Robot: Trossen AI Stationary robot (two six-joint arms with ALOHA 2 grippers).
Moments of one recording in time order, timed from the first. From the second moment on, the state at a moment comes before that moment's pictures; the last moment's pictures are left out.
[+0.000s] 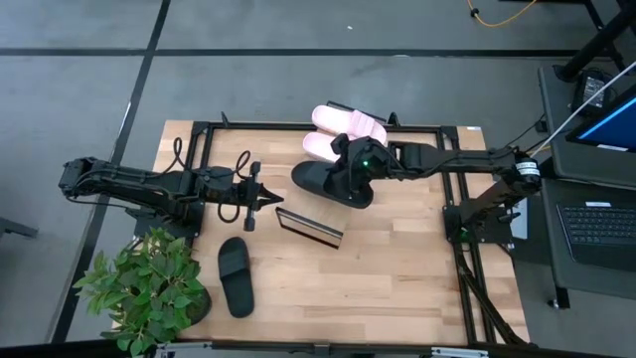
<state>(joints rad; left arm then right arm) 0.01 0.89 0.53 0.03 -0.06 0.16 -0.08 1.55 1.39 -0.50 0.18 -0.97</state>
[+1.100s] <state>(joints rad) 0.00 0.89 0.53 0.03 -0.07 0.16 -0.11 1.55 1.37 -0.44 0.17 -1.08</state>
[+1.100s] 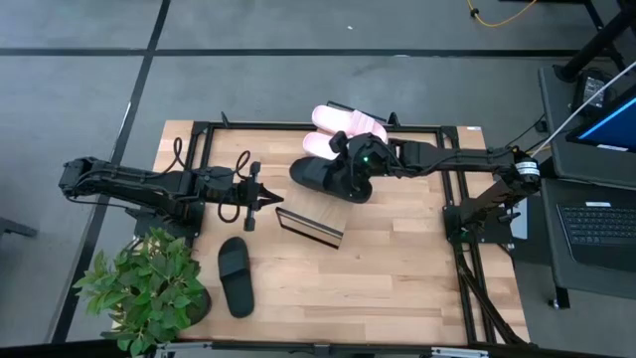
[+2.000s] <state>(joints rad) 0.01 0.89 0.53 0.03 -0.07 0.16 -0.16 1.55 1.37 -0.46 0.08 -1.08</state>
